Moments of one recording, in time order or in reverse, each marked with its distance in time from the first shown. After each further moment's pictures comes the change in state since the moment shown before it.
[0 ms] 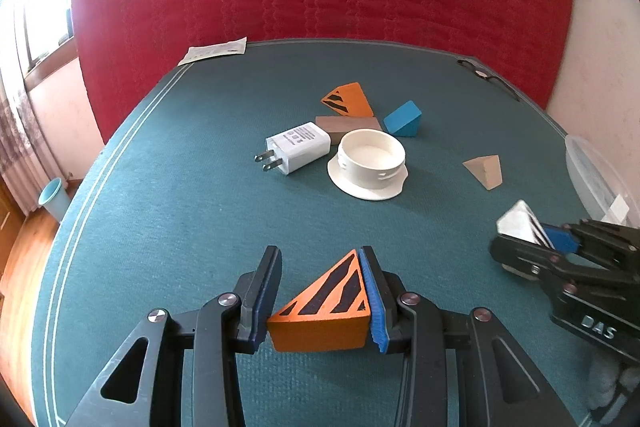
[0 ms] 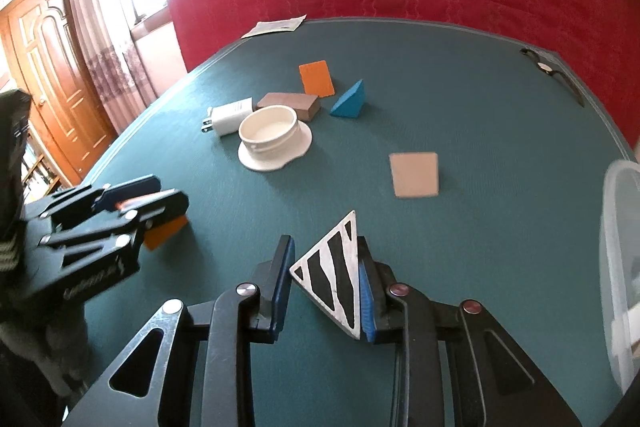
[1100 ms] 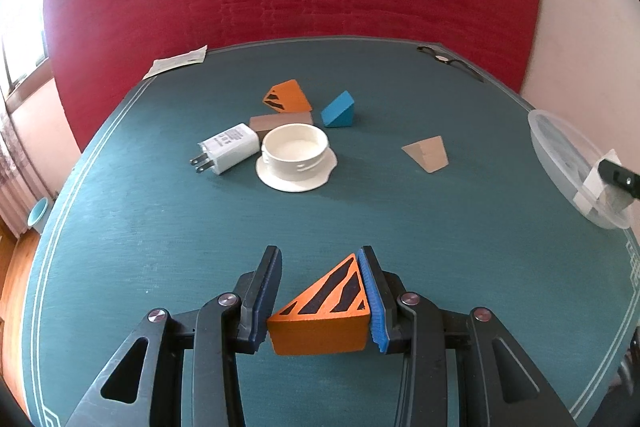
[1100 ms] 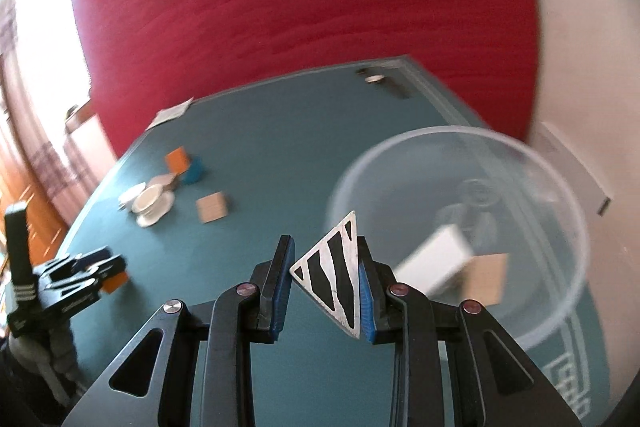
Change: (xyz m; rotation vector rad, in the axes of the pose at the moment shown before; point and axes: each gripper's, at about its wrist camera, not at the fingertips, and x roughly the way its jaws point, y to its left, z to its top) left arm -0.006 -0.051 -0.005 0.075 0.006 -0.049; right arm -0.127 -0.135 -0.038 0.285 -0.197 -0.224
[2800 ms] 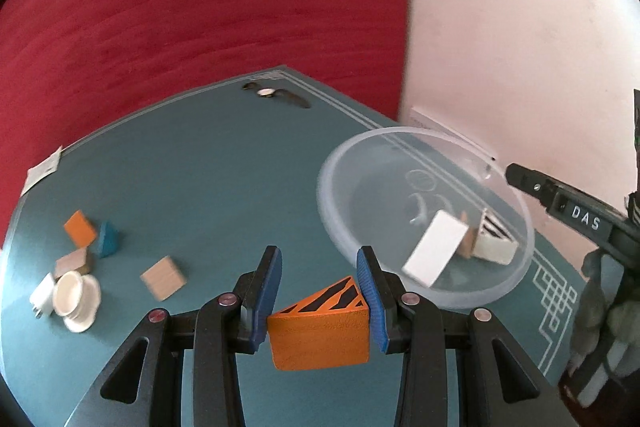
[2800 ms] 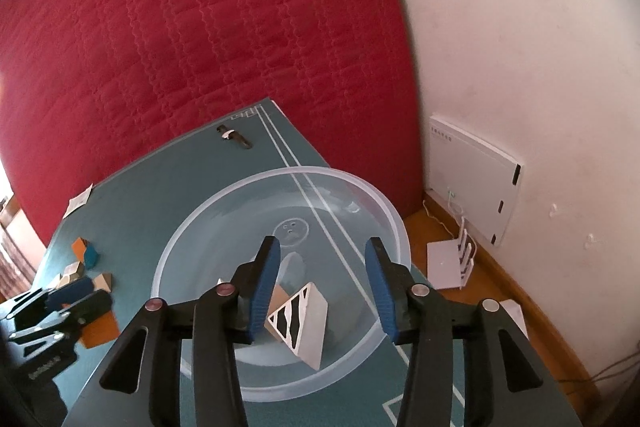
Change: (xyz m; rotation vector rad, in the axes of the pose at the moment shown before) left arm 0.009 -0.194 0.065 0.263 -0.058 -0.269; right arm -0.022 -0.113 0.005 0.247 -0.142 -0.267
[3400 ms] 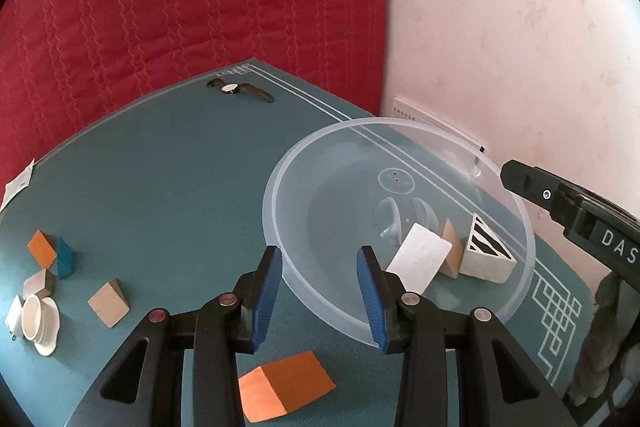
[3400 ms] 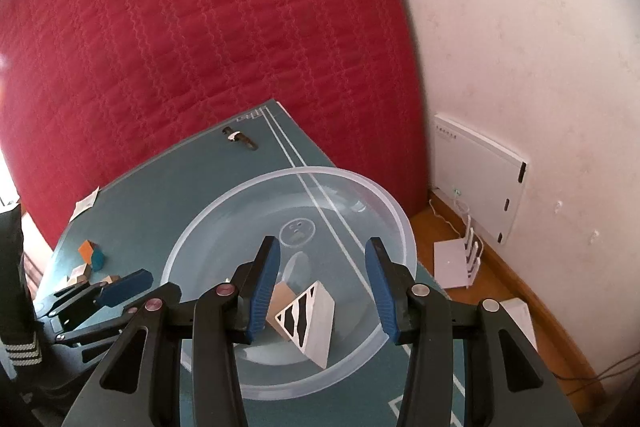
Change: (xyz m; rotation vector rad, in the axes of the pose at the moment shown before) left arm 0.028 -0.021 0.008 0.038 0.025 -0.032; right arm -0.002 -0.002 -0.001 0.010 -0.003 0.023
